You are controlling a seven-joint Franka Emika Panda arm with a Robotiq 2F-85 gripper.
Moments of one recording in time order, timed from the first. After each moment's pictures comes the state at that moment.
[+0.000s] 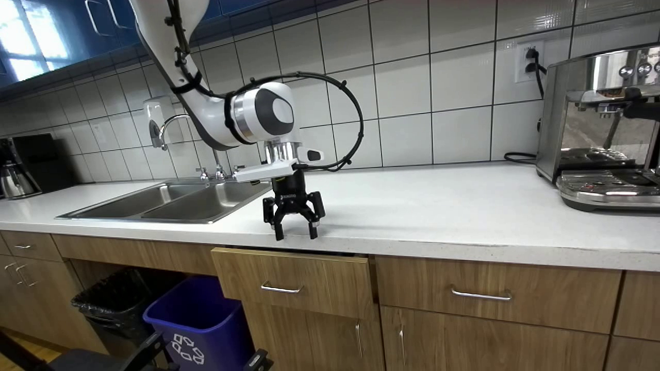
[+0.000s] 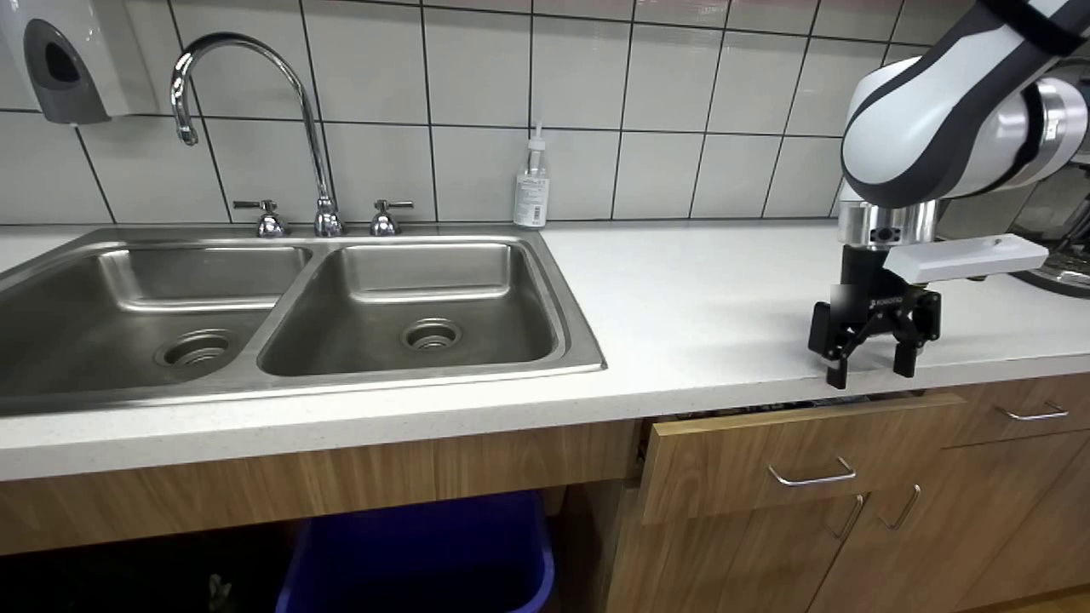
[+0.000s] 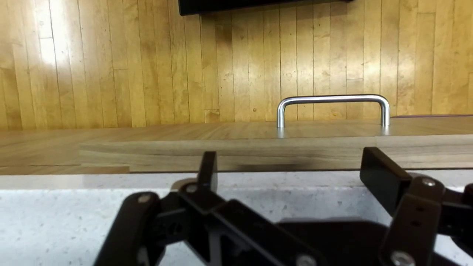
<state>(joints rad) 0.01 0.37 -0.08 -2.21 -0.11 2.35 0.03</state>
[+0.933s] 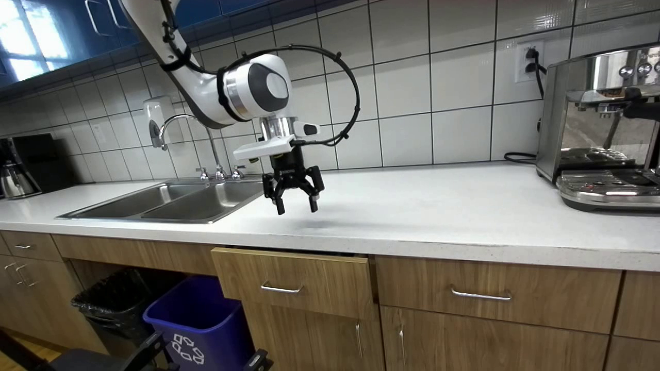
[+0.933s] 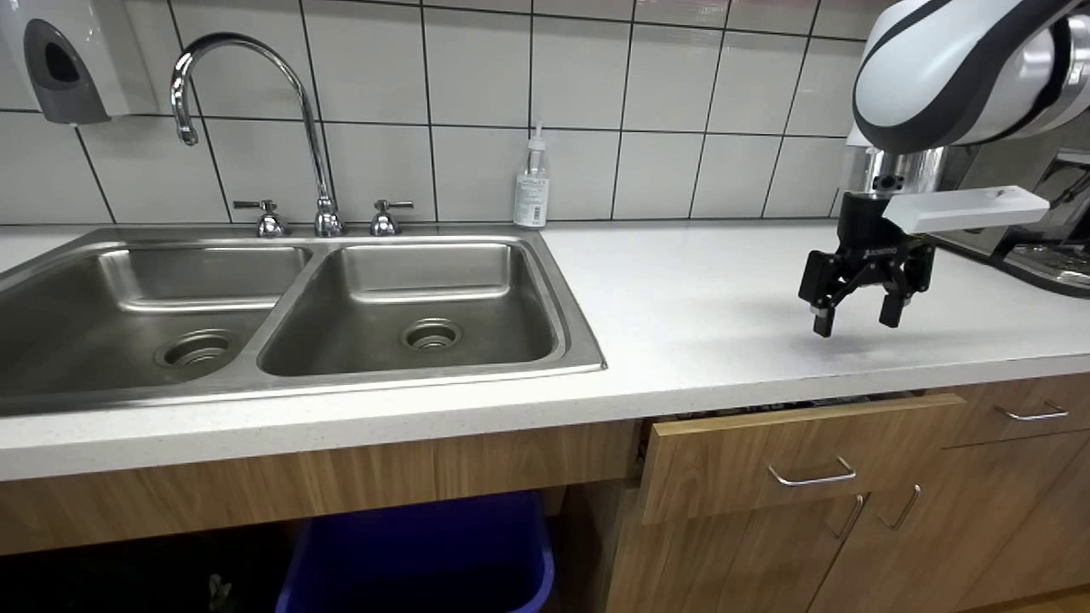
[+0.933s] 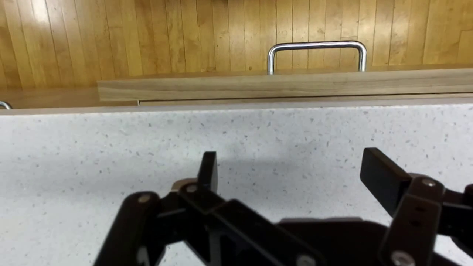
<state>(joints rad) 0.01 0.28 -0.08 -2.20 -0.11 2.38 0.03</state>
